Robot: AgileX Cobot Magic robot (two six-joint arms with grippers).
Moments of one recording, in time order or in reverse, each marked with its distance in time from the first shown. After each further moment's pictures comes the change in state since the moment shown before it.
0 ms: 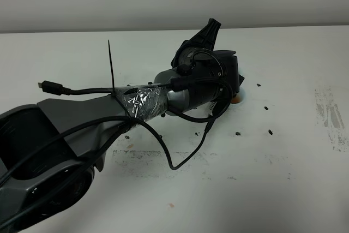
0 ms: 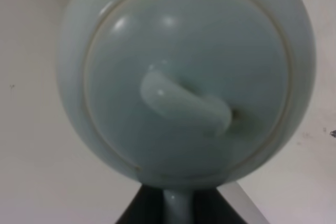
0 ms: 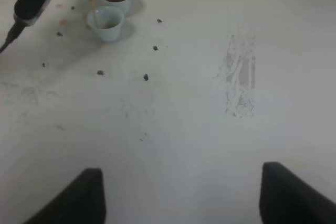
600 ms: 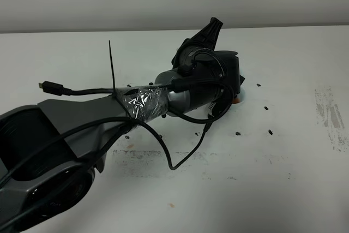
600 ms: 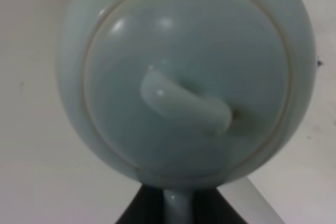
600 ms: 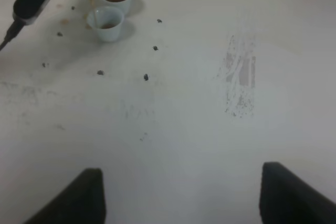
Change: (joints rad) left arm -0.006 0.000 0.000 0.022 0.000 0.016; right arm 0.000 0.000 0.000 0.000 0.000 0.000
